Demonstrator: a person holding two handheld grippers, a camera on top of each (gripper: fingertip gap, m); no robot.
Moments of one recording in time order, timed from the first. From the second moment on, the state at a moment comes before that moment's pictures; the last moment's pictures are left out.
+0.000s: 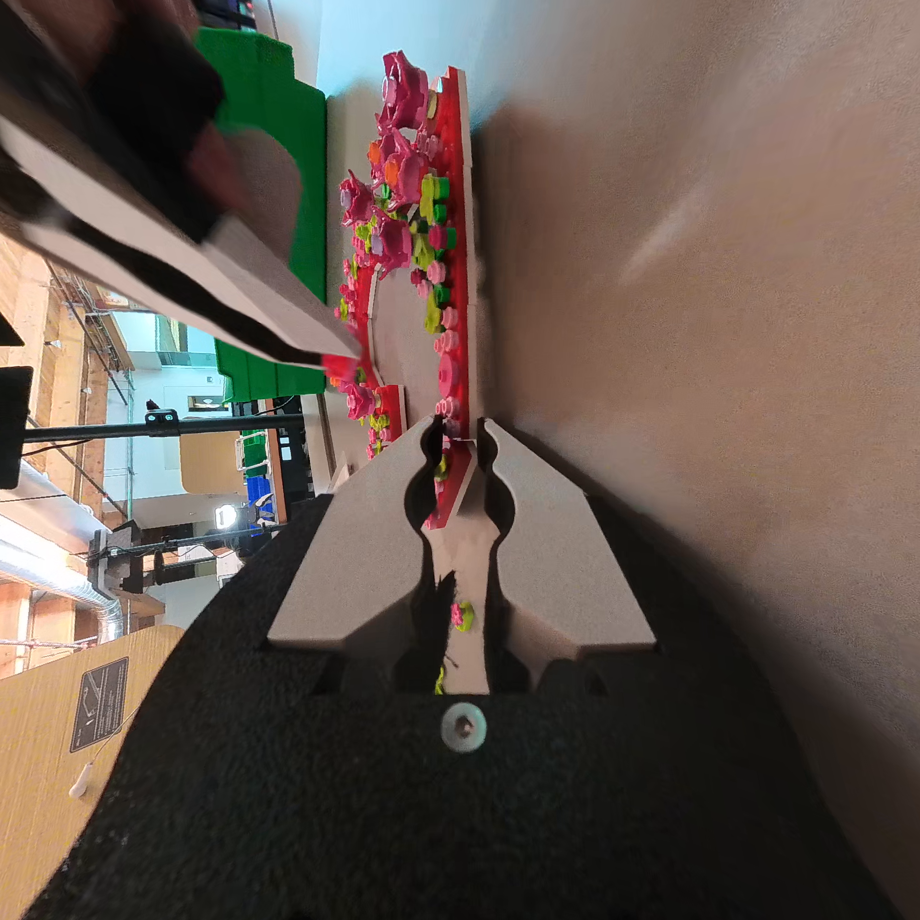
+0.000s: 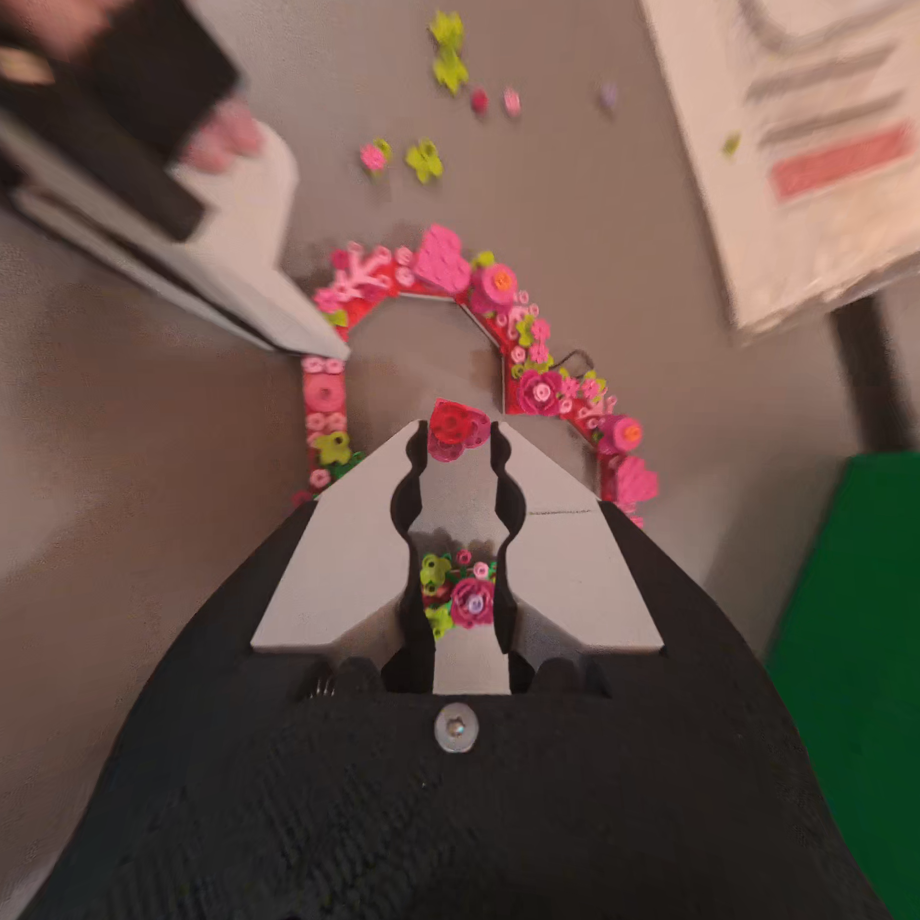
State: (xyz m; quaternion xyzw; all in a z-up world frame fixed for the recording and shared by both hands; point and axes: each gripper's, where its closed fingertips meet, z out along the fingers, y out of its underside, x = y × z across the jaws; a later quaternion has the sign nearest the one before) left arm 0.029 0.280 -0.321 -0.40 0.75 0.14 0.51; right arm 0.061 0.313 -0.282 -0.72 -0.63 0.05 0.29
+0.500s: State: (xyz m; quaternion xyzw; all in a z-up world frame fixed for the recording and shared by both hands) left arm 0.024 0.257 -0.322 -0.46 0.75 0.06 0.47; right arm 0.084 0.209 -0.280 -0.37 -0.74 -0.32 0.46
